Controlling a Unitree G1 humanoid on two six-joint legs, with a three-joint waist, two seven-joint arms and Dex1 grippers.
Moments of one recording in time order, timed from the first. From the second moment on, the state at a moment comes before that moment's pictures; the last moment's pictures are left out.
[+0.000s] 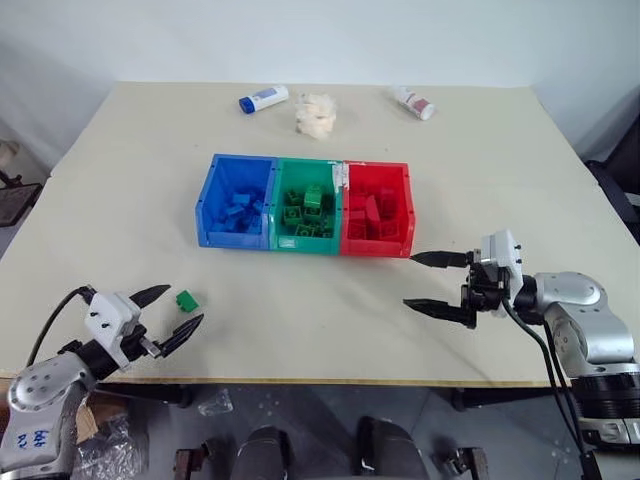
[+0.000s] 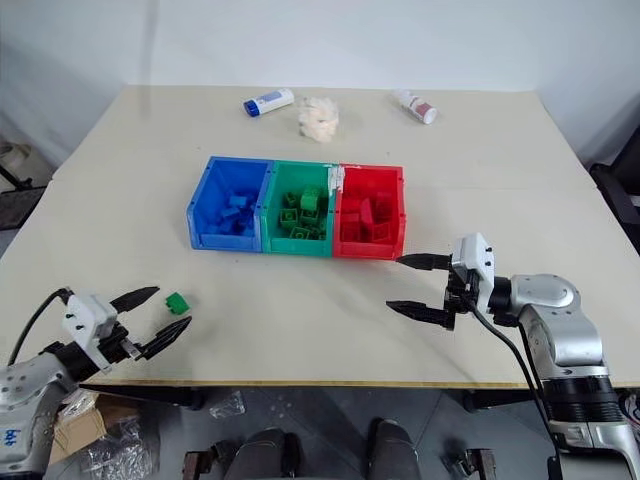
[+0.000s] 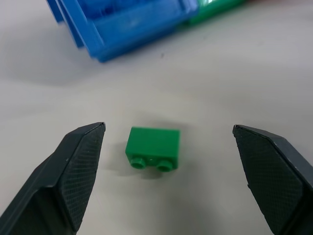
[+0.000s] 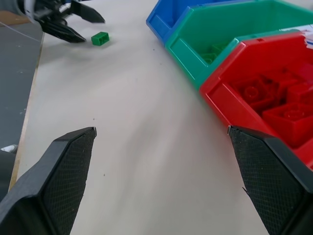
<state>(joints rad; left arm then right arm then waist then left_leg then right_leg) 0.10 0.61 0.36 0.03 -0.32 -0.02 -0.81 -0.34 -0.69 -0.08 0.04 0.48 0.22 1.29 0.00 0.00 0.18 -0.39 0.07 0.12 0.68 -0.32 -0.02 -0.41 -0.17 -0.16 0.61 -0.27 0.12</state>
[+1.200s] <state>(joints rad) -0.76 0.39 -0.01 0.45 -0.26 -0.07 -0.92 -0.24 -0.60 -0.17 -0.09 0.58 0.23 1.09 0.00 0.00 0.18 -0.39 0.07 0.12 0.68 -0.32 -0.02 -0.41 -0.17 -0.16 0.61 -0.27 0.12</state>
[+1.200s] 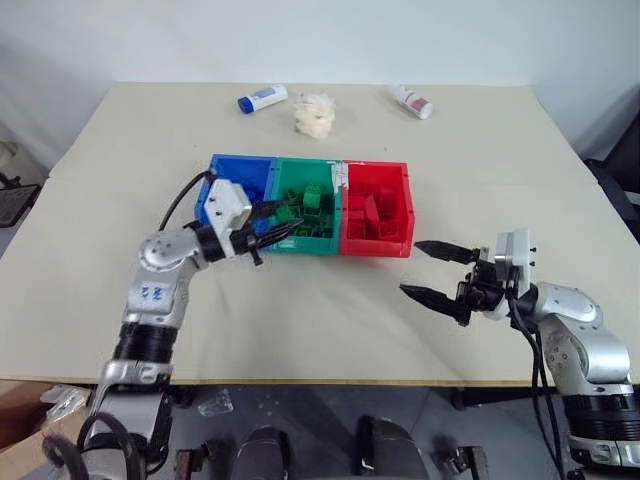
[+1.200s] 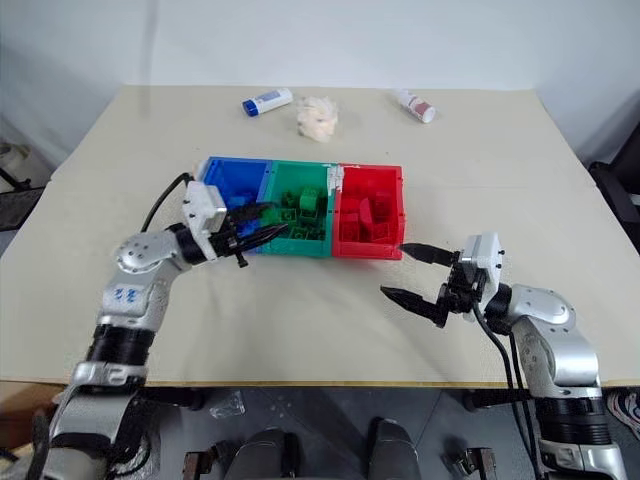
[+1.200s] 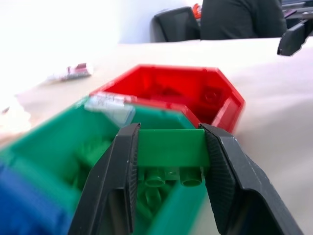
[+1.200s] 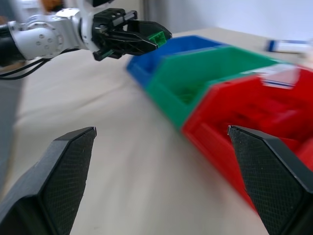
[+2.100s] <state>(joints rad) -0.65 0.48 0.09 0.37 -0.32 0.02 -0.98 -0.31 -0.62 -0.15 -0.05 0.56 0.23 1.08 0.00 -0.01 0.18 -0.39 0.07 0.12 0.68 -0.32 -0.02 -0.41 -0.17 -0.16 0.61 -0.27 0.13</state>
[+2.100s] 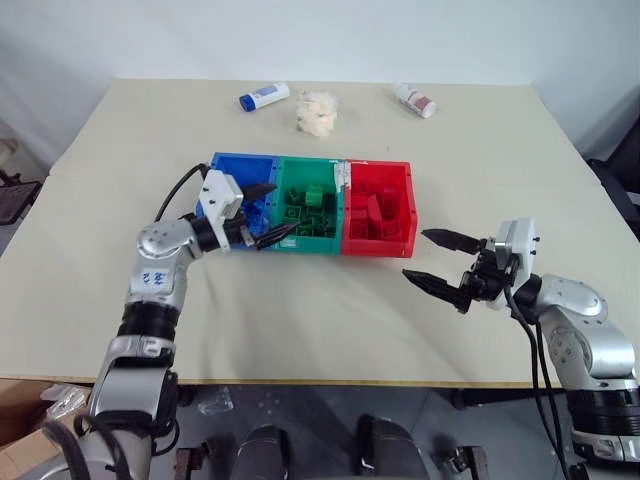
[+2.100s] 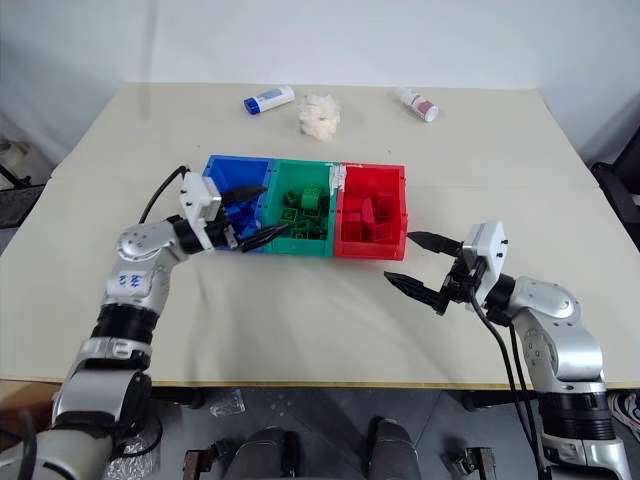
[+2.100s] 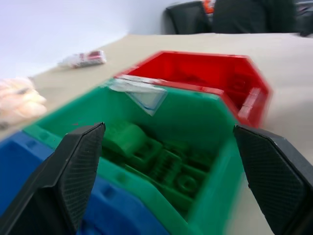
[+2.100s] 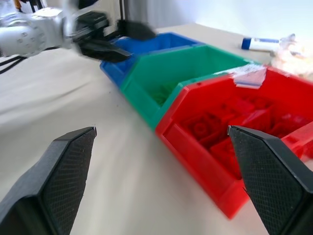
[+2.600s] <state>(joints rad) -0.11 0.71 0.38 0.02 -0.50 0.19 -1.04 -0.40 -0.70 -0.12 0.21 0.45 0.11 1.26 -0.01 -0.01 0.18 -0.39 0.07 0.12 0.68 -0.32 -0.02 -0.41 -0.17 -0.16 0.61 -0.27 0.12</state>
